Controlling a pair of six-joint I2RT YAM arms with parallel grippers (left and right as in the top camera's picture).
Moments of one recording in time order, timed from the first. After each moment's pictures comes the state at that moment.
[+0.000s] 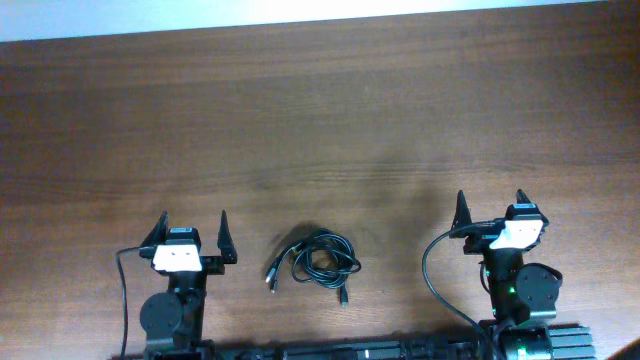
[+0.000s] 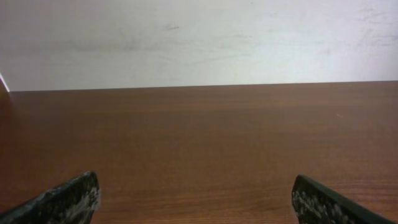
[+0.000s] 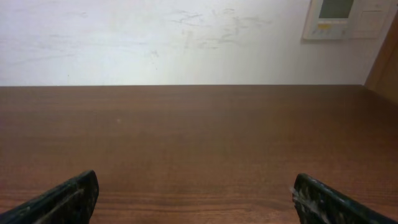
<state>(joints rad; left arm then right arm) 0.01 0.01 0.01 -0.08 0.04 0.03 -0.03 0.01 0.01 -0.07 0.01 0.00</state>
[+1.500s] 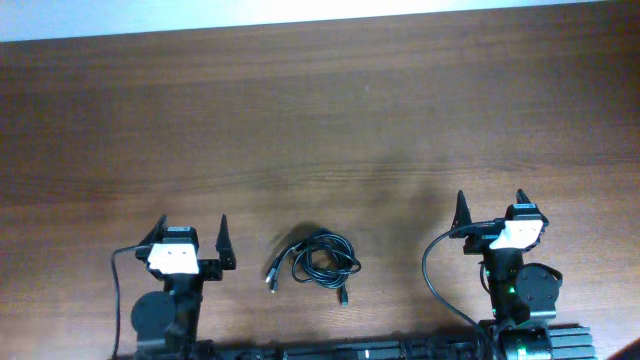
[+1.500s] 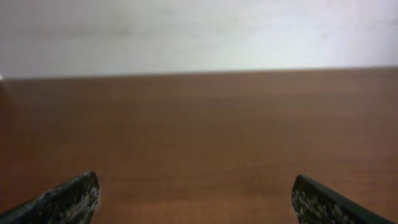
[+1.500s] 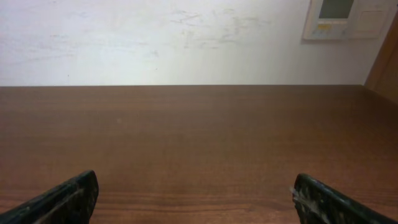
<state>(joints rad) 0.01 0.05 0.16 -0.27 0.06 0.03 -0.03 0.01 0.01 -0.07 0.01 0.00</state>
